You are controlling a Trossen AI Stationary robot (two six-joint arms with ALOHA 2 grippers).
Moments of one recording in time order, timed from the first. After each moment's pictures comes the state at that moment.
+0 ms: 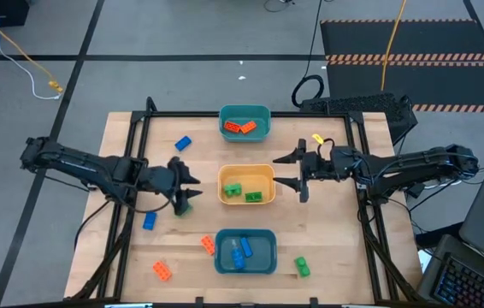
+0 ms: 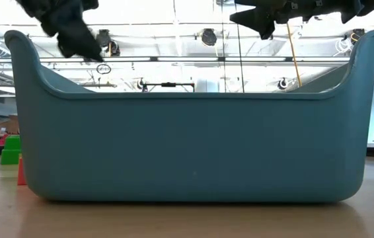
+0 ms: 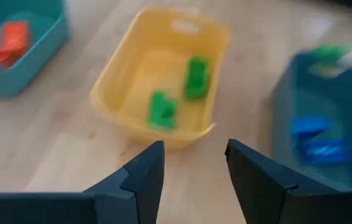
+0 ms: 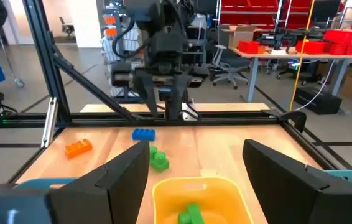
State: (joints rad) left arm -0.20 0.98 0.74 -0.49 -0.27 -0.41; right arm 0.00 1.01 0.59 0.35 0.02 0.01
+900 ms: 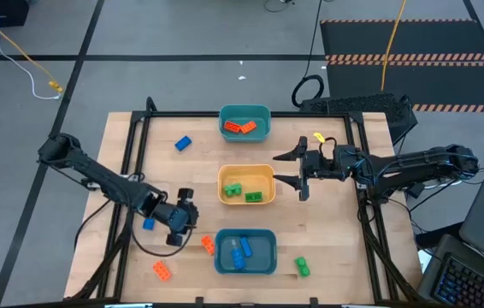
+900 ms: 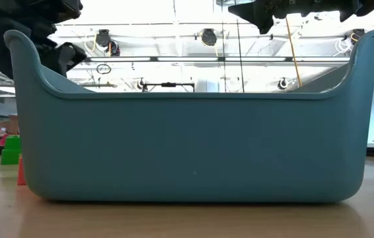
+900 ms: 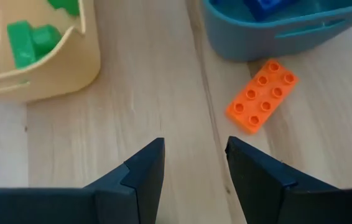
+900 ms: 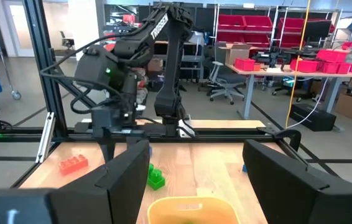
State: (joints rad) left arm -0.47 1.28 0.74 -0.48 -0.19 -0.20; right arm 0.00 1.01 0.59 0.42 0.03 -0.01
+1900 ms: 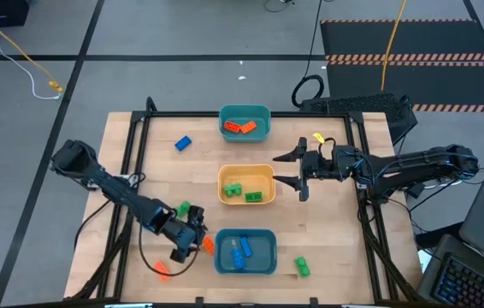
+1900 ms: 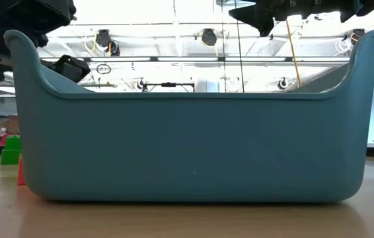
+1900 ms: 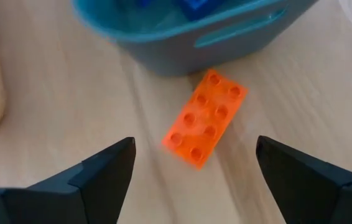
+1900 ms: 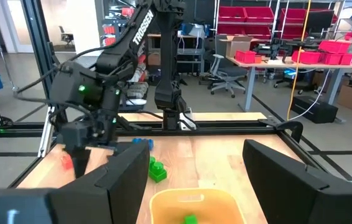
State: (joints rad) left arm -0.56 1.50 0.74 -0.23 -0.13 -0.16; right arm 0.00 1.01 0.59 0.39 0.03 0.01
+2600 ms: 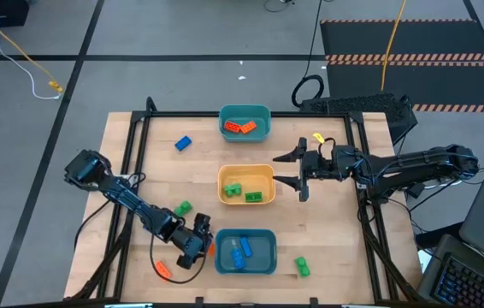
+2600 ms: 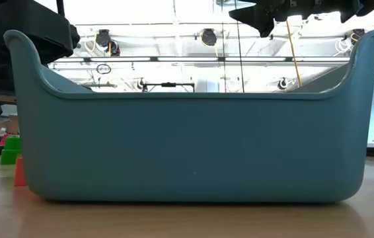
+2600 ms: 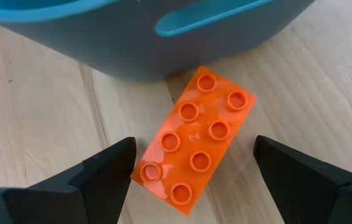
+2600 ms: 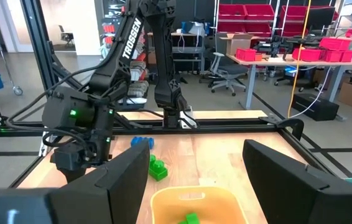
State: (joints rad) left arm -0.57 1.68 0.74 -0.07 -0.13 -0.16; right arm 0.00 1.01 0.59 0.39 0.03 0.02
